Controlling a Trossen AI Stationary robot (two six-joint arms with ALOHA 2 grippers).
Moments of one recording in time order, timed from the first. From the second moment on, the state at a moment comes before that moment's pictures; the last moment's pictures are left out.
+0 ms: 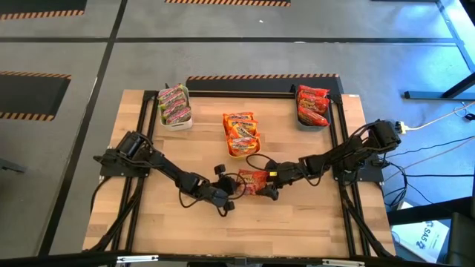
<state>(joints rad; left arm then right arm) -0.40 1.96 0.91 0.33 -0.64 -0.33 0.25 1.64 0.53 0.54 -0.04 0.86</state>
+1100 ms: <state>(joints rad) -0.40 1.96 0.91 0.34 -0.67 -0.34 0.25 1.64 0.53 0.56 0.12 0.89</state>
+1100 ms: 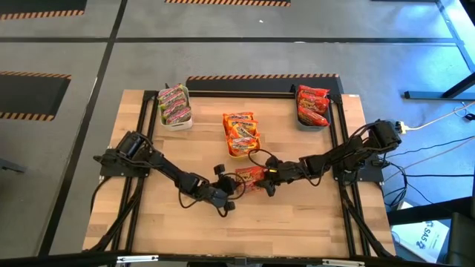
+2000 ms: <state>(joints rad) -0.53 1.70 0.91 -0.01 -0.79 -0.34 0.38 1.61 0.53 0.51 0.35 0.46</state>
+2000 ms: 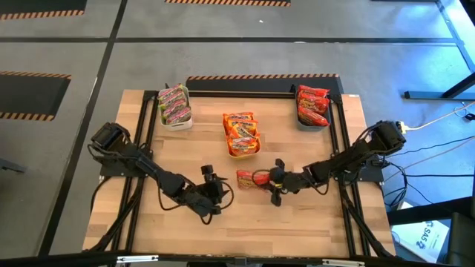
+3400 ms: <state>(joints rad) -0.49 1.70 0.70 0.31 -0.58 -0.45 0.46 1.60 0.53 0.62 0.52 0.23</state>
